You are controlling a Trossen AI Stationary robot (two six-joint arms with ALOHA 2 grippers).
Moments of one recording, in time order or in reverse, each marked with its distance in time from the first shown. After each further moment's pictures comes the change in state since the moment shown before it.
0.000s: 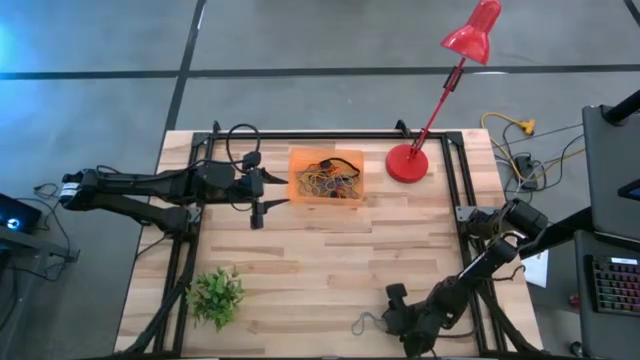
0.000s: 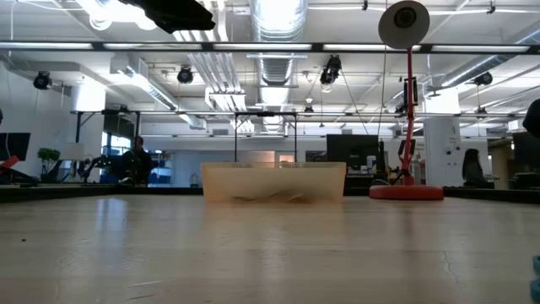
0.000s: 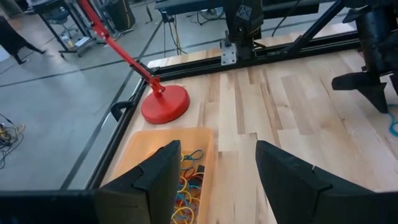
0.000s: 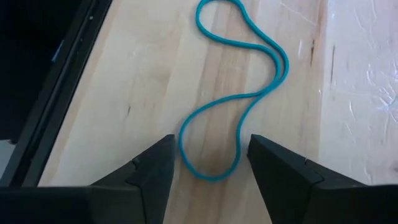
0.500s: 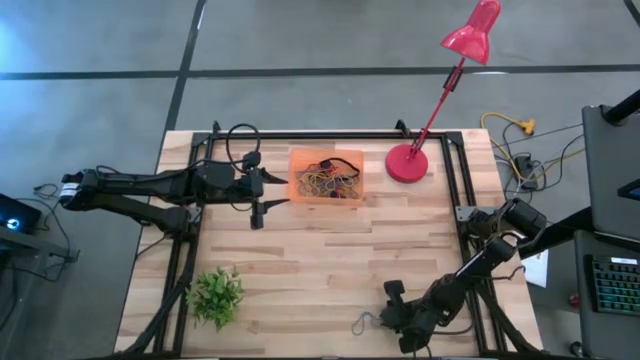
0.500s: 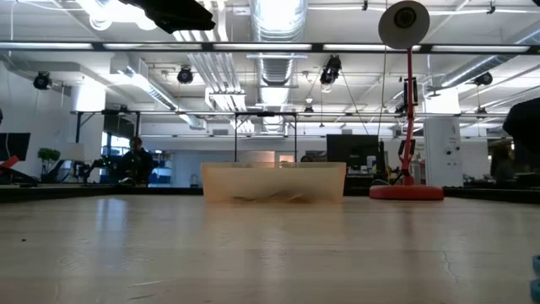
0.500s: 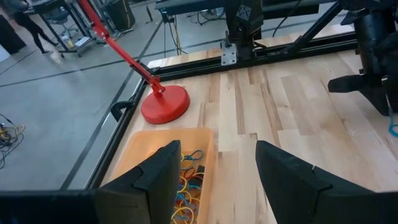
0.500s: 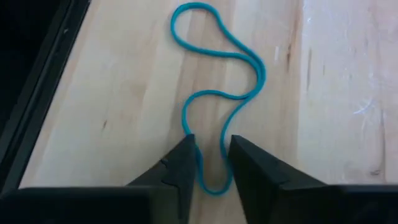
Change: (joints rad) left arm 0.000 0.000 0.000 0.003 0.000 -0.001; right arm -0.032 0.015 0.001 0.004 0.006 0.007
